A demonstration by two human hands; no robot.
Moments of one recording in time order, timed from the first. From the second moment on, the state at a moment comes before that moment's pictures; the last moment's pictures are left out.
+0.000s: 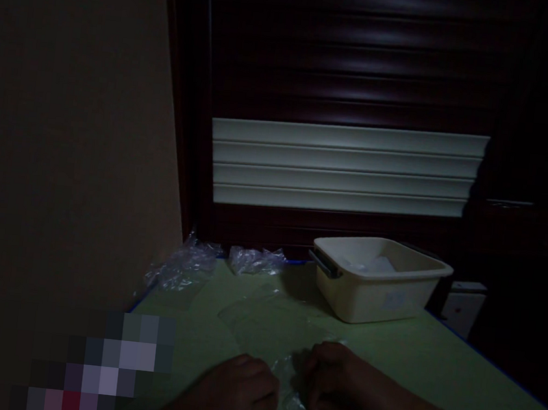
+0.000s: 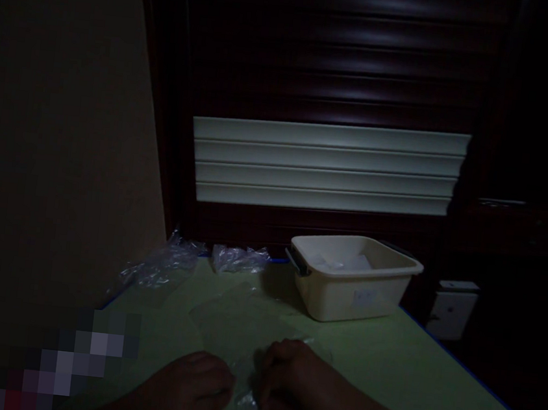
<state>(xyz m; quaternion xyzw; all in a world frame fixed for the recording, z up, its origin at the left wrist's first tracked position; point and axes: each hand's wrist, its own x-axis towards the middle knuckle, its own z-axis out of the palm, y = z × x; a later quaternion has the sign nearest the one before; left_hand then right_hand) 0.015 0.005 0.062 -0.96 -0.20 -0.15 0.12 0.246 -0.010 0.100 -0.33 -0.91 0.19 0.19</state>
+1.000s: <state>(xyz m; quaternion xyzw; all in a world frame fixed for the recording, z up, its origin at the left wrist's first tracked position) 0.016 0.006 0.058 -0.96 -0.15 -0.16 0.16 0.249 -0.008 0.094 -0.41 -0.80 0.35 0.26</state>
